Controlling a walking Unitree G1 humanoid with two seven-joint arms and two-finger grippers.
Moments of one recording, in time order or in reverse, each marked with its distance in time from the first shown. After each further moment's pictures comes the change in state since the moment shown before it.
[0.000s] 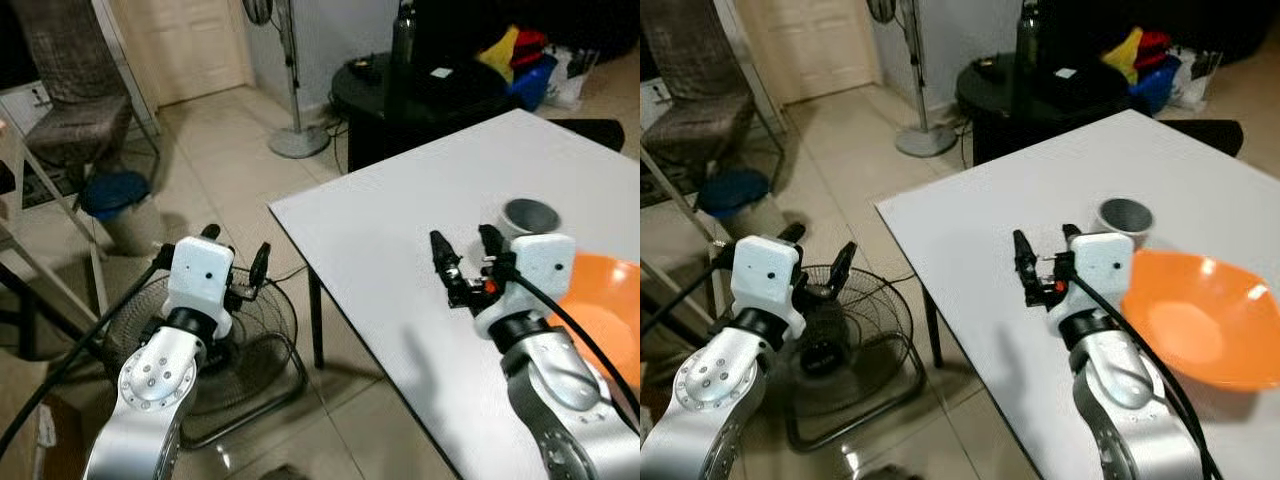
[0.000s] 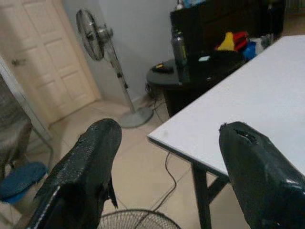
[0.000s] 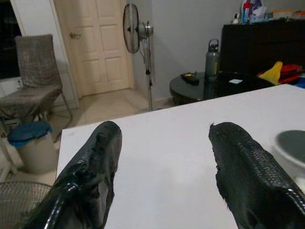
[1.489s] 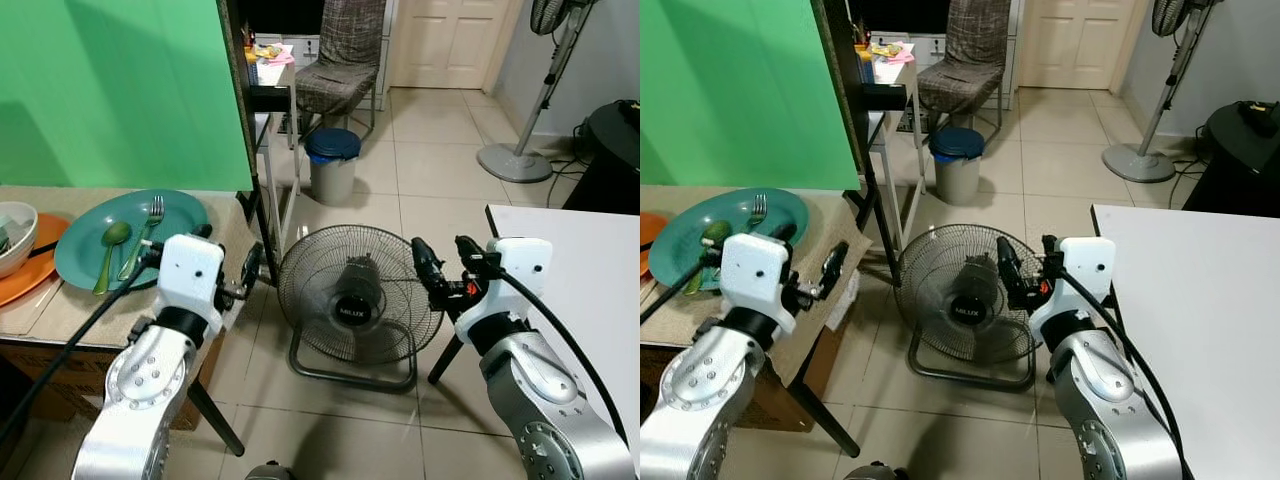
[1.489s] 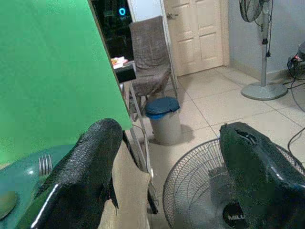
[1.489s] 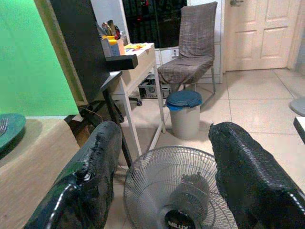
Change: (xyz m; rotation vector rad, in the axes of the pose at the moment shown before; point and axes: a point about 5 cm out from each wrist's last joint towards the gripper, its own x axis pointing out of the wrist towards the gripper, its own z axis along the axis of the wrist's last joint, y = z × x) left arm -0.005 0.008 -0.002 0.000 0.024 0.005; right arm 0.007 0.010 -0.009 0.130 0.058 0.028
